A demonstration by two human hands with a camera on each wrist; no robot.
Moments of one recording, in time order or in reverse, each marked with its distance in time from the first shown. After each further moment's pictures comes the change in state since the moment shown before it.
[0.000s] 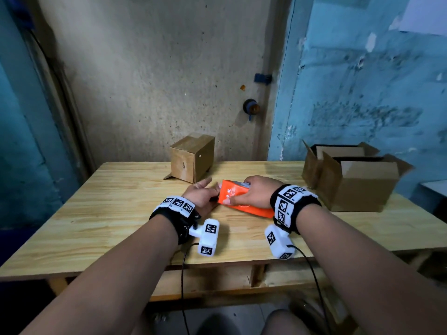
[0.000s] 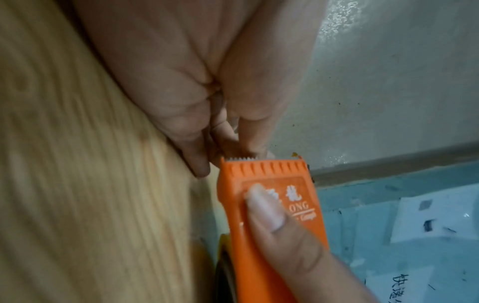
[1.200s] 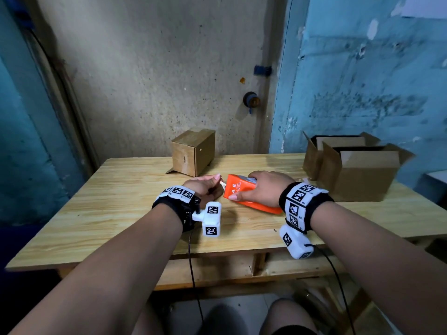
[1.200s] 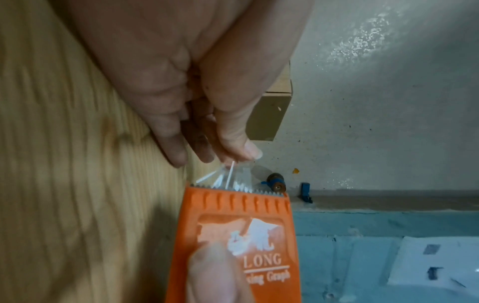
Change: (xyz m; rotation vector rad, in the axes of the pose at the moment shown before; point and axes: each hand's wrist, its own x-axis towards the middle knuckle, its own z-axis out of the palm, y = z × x) left_hand -0.003 0.013 -0.007 0.188 0.115 -0.111; right_hand -0.036 0.004 -0.006 -0.073 0.049 -0.003
